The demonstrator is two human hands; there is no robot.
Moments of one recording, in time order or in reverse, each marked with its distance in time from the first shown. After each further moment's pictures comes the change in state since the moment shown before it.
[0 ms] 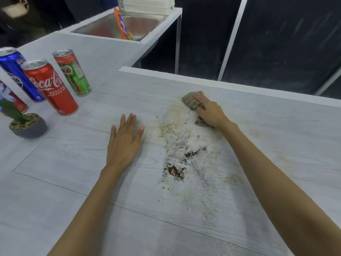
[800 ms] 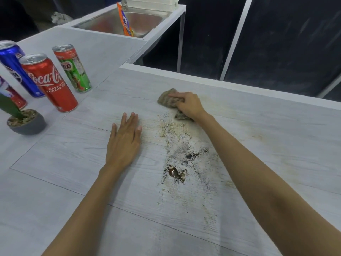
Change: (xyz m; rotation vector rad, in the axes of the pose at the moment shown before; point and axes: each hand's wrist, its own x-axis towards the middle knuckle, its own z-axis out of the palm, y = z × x) left_hand 0.001 -0.002 0.001 0.061 0.001 0.021; right_hand 0.031 -0.050 0.032 0.233 -0.060 -0.046
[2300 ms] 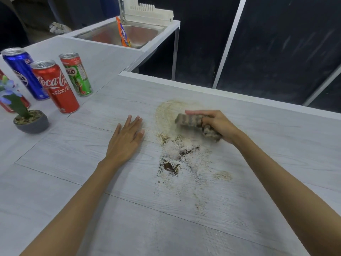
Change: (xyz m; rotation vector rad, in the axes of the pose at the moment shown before) left_hand -0.001 0.000 -0.003 -0.001 -0.102 0.116; right_hand -0.093 0.029 -0.068 0.354 -0.146 0.032
